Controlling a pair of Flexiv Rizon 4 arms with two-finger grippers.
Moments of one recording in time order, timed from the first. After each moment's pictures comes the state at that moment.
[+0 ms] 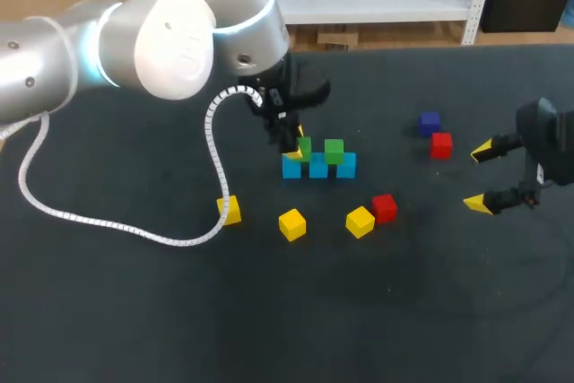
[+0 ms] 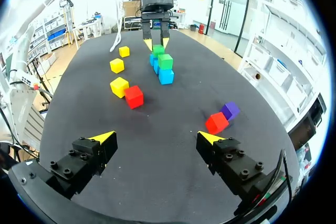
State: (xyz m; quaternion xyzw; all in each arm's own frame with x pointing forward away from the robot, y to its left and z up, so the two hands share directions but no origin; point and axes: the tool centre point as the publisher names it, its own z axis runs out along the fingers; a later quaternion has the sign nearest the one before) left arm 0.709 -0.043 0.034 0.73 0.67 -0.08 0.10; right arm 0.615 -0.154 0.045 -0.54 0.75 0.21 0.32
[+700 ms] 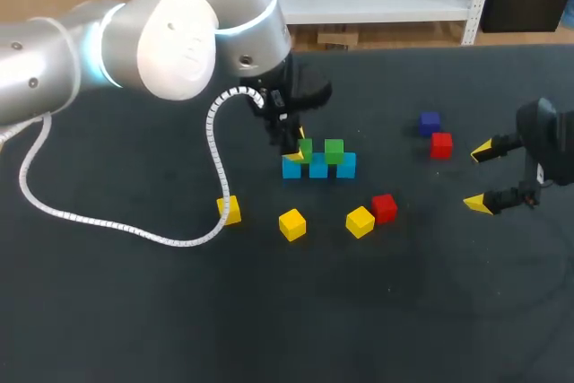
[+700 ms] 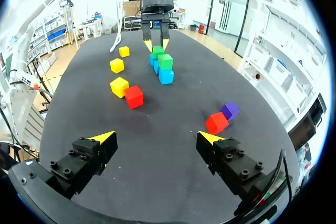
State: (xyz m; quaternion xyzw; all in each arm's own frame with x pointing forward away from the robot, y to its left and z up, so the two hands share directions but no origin) left arm 0.708 -0.045 0.031 0.73 0.67 -0.08 0.10; right arm 0.615 -0.154 0.045 -0.54 0.75 0.21 0.32
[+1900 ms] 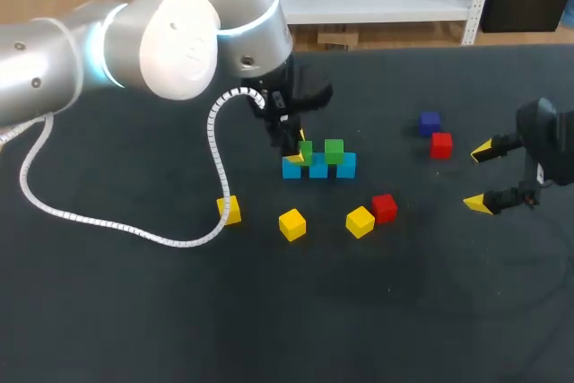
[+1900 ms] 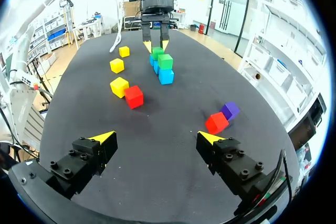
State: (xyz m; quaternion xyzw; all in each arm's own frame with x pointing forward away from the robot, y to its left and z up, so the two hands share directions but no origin) left arm 0.706 -0.045 0.027 0.73 0.67 -0.09 0.09; right arm 0.615 -0.154 0.045 -0.54 0.75 0.21 0.32
